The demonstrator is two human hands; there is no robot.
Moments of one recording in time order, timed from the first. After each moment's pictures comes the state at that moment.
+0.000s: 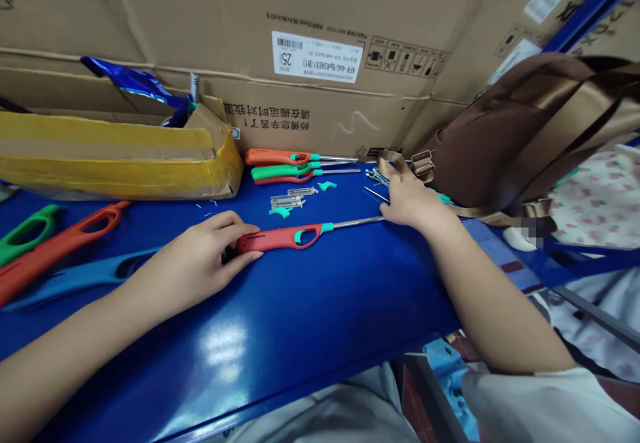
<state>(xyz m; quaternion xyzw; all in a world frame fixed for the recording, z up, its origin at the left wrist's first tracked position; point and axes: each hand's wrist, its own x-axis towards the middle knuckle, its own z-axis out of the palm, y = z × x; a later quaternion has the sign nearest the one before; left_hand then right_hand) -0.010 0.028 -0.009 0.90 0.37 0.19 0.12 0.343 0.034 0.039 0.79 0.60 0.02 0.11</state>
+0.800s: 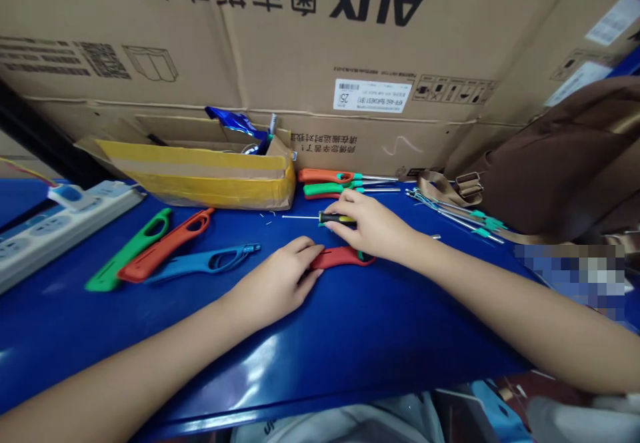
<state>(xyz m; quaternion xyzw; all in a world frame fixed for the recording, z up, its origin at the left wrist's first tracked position) 0.009 -0.005 -0.008 0.89 0.36 0.20 0.18 0.227 0.040 0.028 0.44 0.87 -0.07 -0.20</state>
